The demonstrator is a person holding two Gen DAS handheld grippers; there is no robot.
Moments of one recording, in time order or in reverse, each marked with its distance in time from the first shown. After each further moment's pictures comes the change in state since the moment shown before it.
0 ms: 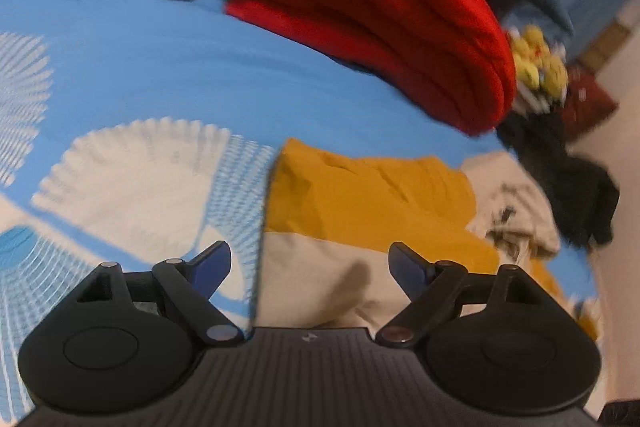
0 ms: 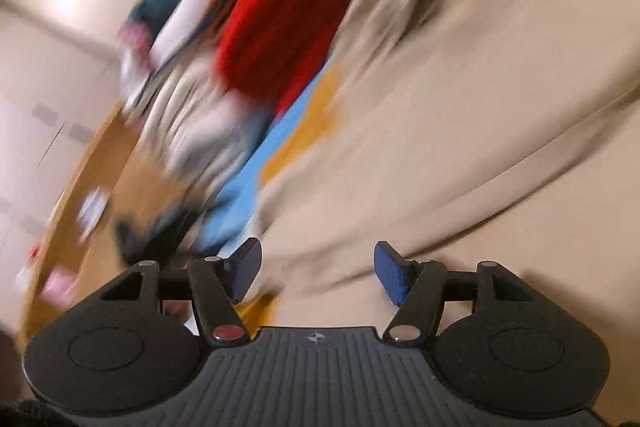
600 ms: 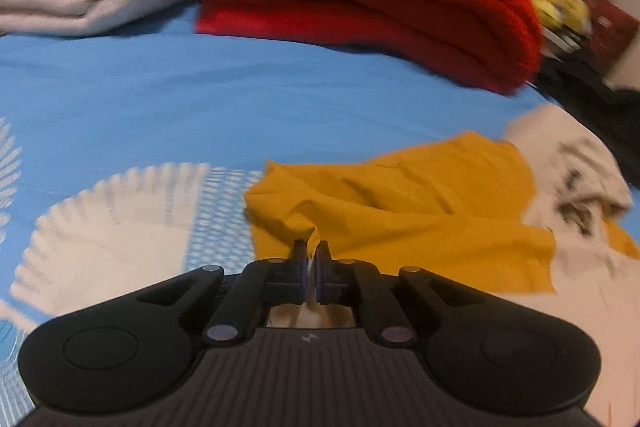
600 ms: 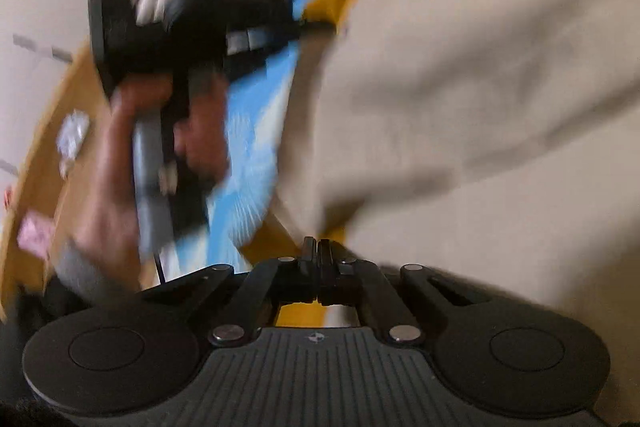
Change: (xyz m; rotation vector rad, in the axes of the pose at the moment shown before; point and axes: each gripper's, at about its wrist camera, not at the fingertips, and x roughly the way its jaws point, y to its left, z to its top) left arm 0.064 -0.027 0.006 0.173 -0.022 0.186; right arm 0.155 0.045 -0.087 -0.006 0.193 -0.044
